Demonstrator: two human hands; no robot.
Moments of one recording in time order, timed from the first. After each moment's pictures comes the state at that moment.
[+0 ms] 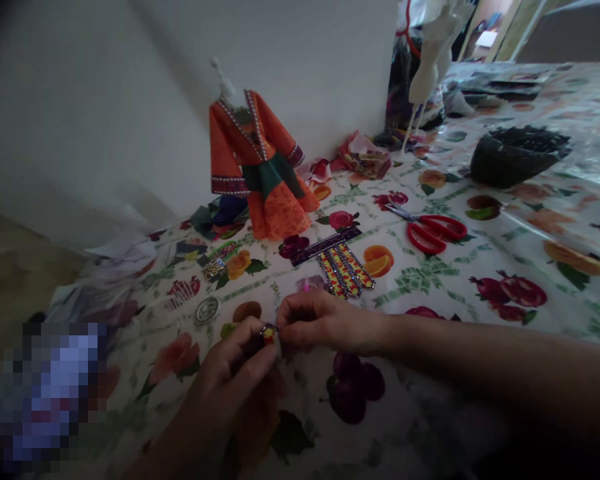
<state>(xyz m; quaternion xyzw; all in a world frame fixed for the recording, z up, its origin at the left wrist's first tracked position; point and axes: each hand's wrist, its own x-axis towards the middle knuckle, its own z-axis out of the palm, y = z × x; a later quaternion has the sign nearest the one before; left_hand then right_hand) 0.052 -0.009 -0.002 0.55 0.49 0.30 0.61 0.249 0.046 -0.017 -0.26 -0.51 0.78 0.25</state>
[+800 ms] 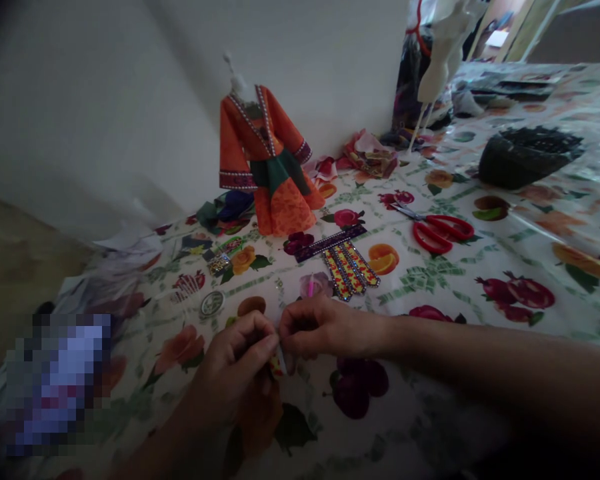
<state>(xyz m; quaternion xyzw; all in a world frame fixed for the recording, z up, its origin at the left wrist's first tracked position) 0.050 -0.004 -0.004 0.53 0.51 0.31 0.61 0.244 0.040 -0.020 -0.26 -0.55 0.77 0.20</state>
